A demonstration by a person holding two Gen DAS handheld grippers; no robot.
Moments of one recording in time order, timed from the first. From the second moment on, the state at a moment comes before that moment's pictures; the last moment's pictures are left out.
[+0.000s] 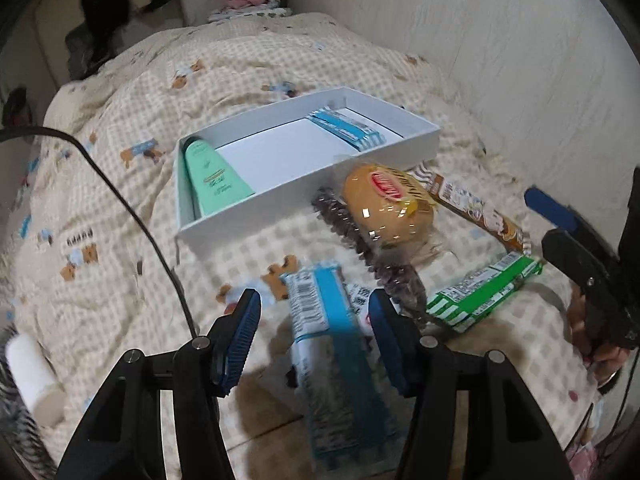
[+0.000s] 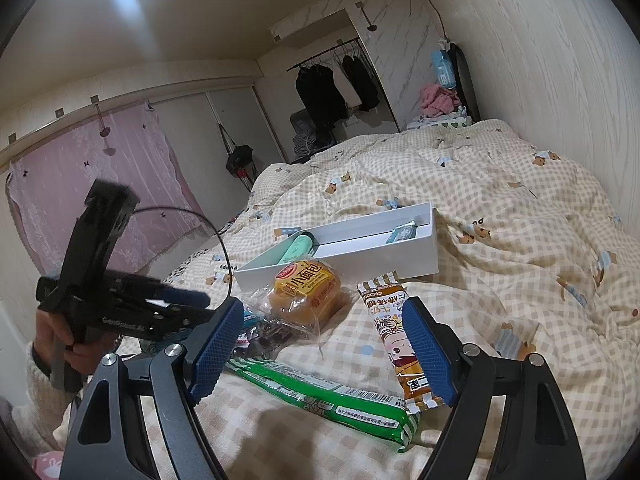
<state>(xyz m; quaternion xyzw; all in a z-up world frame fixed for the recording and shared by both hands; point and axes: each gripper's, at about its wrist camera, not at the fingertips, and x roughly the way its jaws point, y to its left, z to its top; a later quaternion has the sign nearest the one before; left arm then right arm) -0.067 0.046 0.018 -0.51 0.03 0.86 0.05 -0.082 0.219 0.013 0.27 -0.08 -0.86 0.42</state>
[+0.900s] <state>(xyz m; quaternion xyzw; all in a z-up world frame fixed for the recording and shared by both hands) -0.030 0.022 0.045 -0.36 -0.02 0.92 0.13 -0.084 0.222 0.013 0.27 -0.09 -0.86 0.42</state>
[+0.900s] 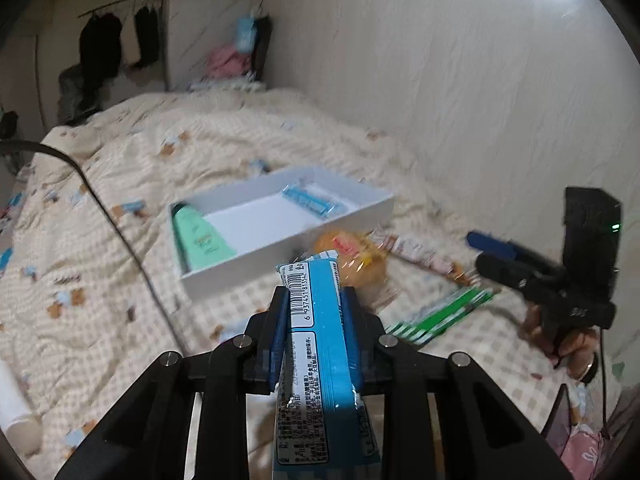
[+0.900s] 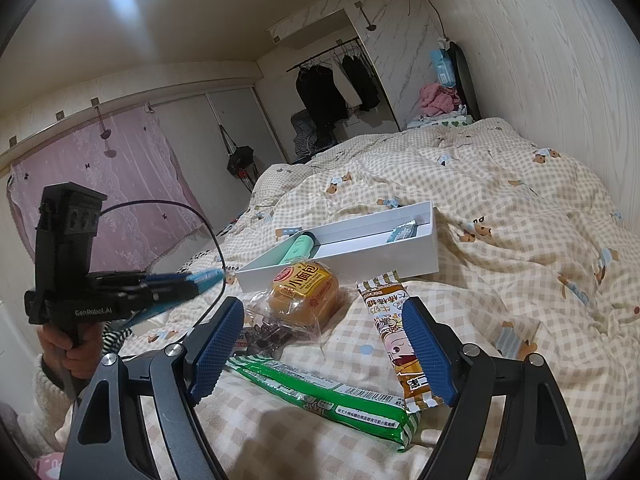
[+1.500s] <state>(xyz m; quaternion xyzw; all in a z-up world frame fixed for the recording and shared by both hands) -0.014 0.008 0.019 -0.28 -0.05 0.95 0.10 -0.082 0.221 0.013 0.27 -0.09 -0.86 0.42</state>
